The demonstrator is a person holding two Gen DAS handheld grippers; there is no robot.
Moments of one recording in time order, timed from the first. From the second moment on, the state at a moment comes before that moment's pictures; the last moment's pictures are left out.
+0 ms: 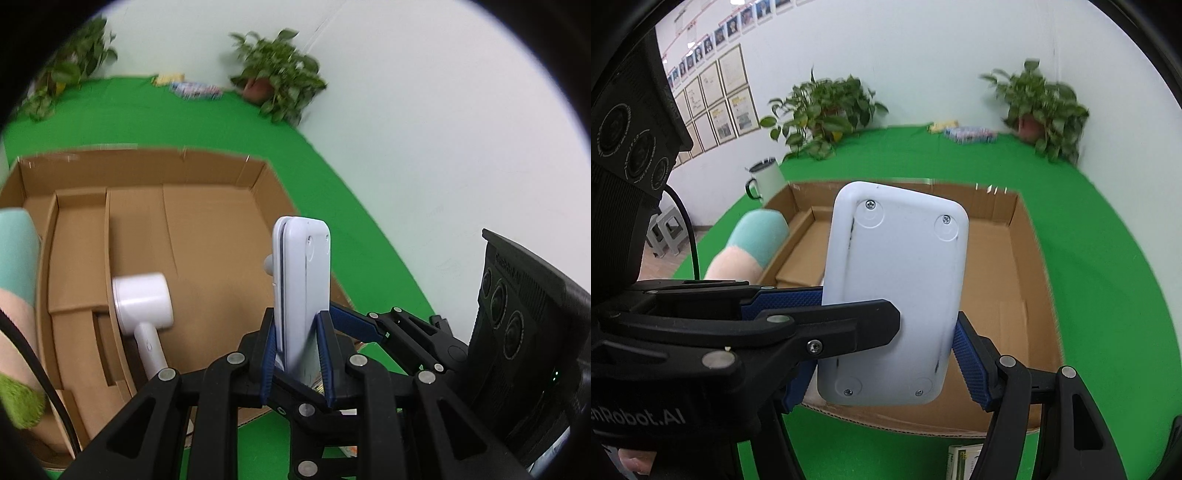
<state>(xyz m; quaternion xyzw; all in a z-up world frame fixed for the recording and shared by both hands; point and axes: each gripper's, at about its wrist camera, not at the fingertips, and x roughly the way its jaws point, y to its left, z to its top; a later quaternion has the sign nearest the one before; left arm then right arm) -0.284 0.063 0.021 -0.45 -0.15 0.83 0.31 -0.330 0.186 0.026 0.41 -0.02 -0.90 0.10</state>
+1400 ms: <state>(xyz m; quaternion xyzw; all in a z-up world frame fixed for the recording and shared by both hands) -0.306 0.033 -0.040 -0.54 -0.17 0.80 0.21 -0.372 0.196 -0.077 0.57 -0.12 -0.79 0.18</state>
